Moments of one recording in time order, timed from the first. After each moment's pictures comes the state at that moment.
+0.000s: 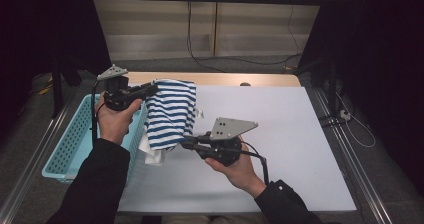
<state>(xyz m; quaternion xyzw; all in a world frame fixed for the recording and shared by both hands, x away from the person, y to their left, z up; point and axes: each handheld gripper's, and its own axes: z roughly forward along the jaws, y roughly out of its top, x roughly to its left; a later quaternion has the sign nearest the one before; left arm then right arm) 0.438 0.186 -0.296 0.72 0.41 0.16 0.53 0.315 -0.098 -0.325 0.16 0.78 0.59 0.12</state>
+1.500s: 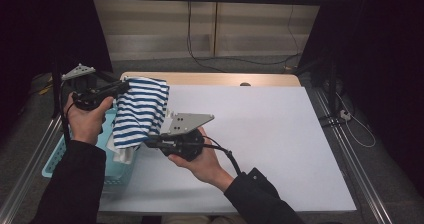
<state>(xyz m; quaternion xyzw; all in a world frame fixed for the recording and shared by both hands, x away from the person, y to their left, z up) 0.437 0.252 -0.292 0.69 0.45 0.20 0.53 0.334 -0.019 -0.325 0.13 0.79 0.60 0.08</state>
